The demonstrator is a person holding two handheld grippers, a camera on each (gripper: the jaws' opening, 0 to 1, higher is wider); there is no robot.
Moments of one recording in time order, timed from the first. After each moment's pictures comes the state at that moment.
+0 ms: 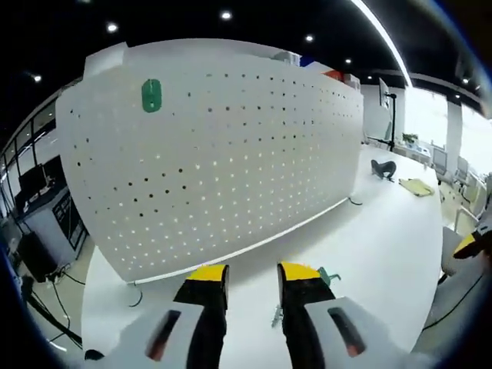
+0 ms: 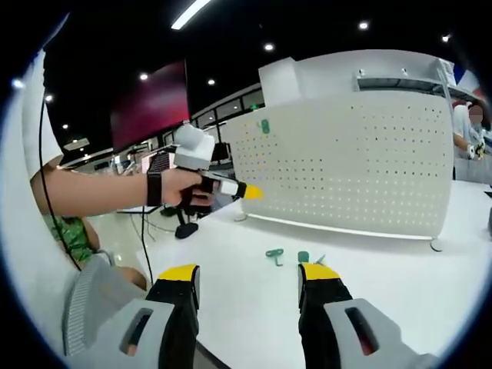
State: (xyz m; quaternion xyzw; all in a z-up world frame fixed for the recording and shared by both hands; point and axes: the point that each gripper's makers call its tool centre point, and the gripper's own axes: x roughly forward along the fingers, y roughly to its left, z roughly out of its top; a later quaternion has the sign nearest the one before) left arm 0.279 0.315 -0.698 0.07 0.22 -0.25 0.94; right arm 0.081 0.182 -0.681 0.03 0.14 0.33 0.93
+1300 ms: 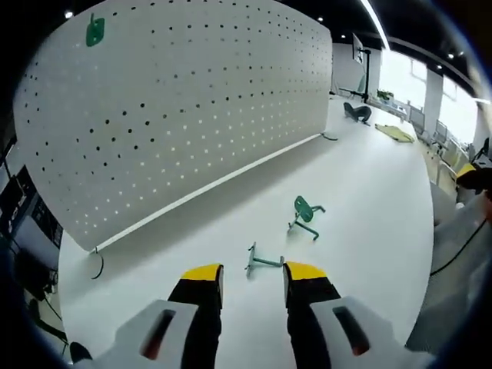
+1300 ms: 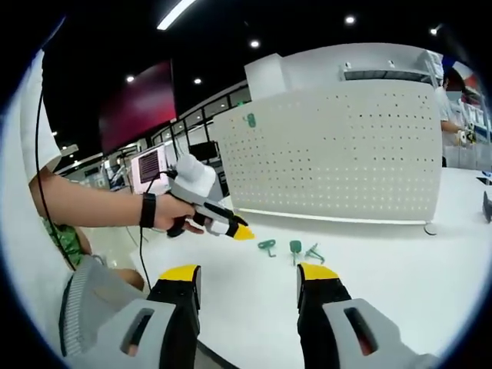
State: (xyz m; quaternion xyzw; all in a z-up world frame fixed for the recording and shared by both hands) left arm 0.251 0.303 -0.792 0.14 0.32 -0.32 0.88; right arm 0.080 0.171 -0.697 0.04 0.16 0.30 0.94
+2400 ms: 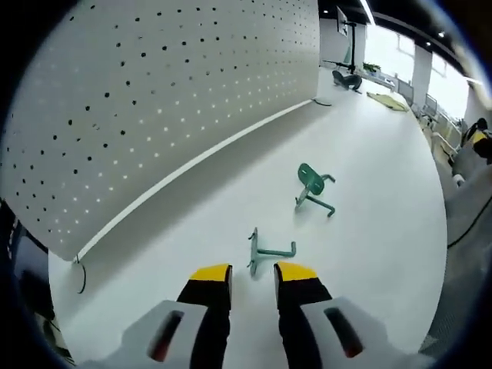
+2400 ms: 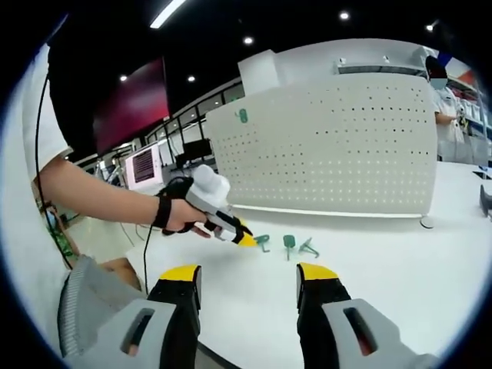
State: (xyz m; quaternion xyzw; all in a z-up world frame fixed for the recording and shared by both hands) left arm 0.270 0.296 -0.840 0.19 0.37 -0.34 0.84; right arm 0.083 0.162 -0.703 0.05 0.17 0.29 0.94
